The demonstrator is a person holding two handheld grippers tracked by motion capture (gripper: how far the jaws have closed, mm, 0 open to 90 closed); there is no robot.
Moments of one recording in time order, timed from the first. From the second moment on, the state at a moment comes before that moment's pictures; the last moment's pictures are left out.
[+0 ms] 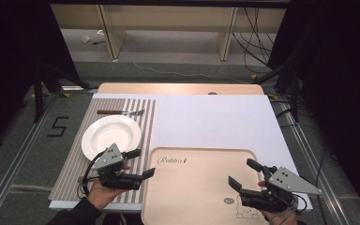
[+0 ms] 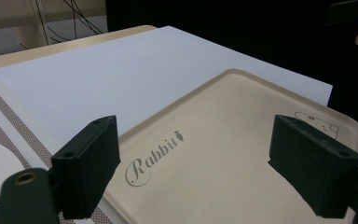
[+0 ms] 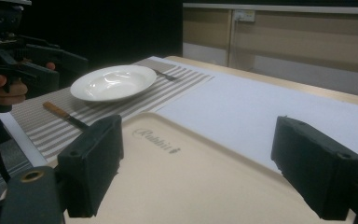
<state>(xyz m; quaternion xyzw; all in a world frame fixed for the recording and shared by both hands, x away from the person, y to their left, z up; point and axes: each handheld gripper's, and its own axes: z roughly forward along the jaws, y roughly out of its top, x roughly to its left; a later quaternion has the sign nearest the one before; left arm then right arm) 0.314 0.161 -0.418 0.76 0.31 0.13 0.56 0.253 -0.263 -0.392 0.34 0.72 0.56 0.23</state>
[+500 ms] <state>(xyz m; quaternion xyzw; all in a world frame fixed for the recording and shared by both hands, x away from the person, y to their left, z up) 0.315 0.161 -0.418 0.76 0.31 0.12 0.56 0.253 -0.263 -0.392 0.34 0.72 0.56 0.23</state>
